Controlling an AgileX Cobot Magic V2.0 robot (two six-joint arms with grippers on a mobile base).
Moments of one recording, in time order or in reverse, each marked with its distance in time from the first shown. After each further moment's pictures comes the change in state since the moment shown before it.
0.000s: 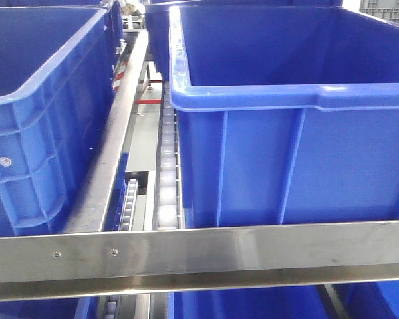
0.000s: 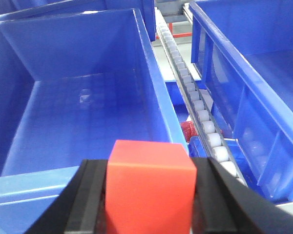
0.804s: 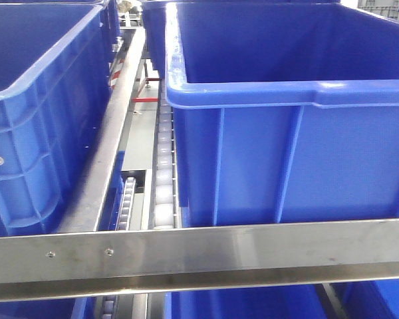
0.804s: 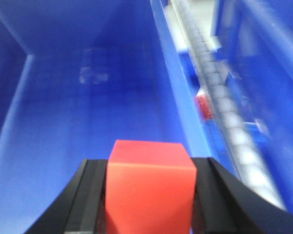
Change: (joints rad) left arm 0.000 0.000 0.000 0.000 0.000 0.000; right arm 0.106 0.700 -0.229 0.000 -0.305 0.002
